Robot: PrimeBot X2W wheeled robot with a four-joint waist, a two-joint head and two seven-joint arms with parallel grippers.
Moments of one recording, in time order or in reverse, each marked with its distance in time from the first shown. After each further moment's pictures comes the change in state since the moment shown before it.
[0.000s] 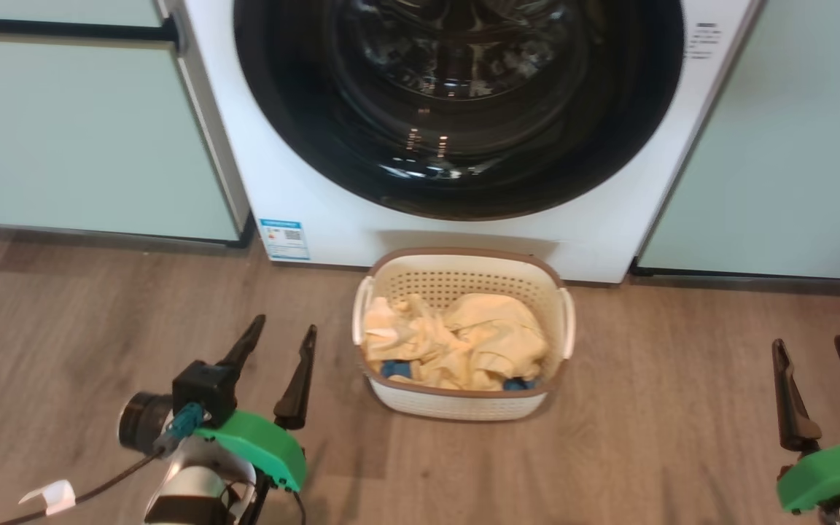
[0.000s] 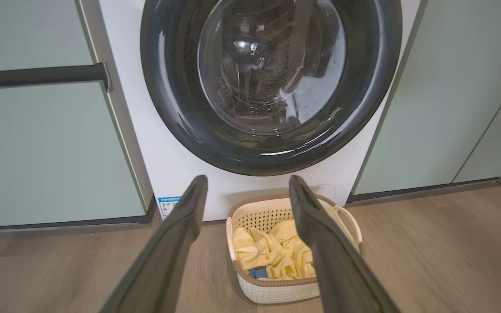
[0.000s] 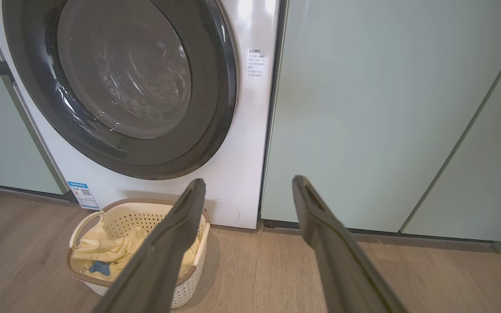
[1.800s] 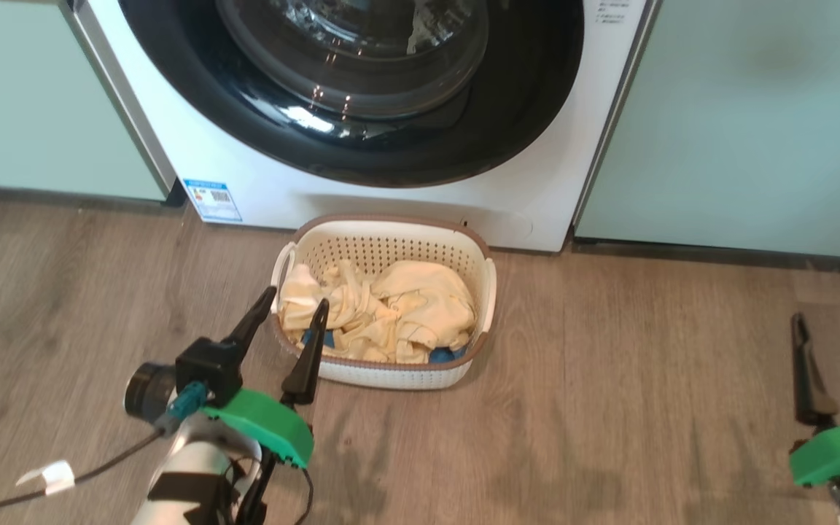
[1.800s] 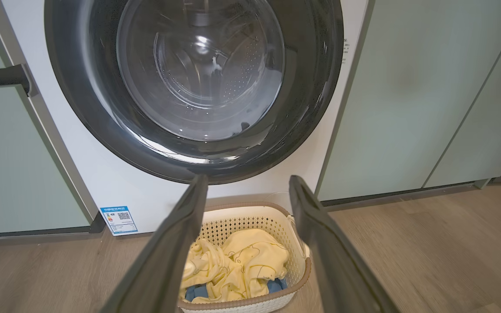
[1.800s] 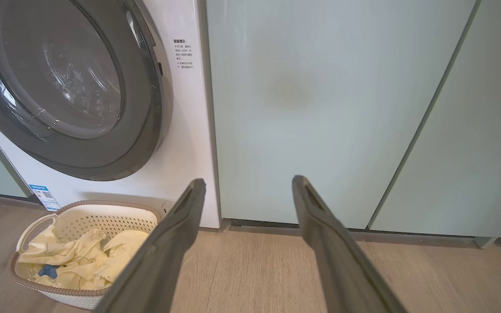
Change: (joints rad) left arm -0.042 -0.004 -0.007 -0.033 0.007 -0.004 -0.001; right arm -0.053 0.001 -0.029 0.020 0.025 0.000 -0.013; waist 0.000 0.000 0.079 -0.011
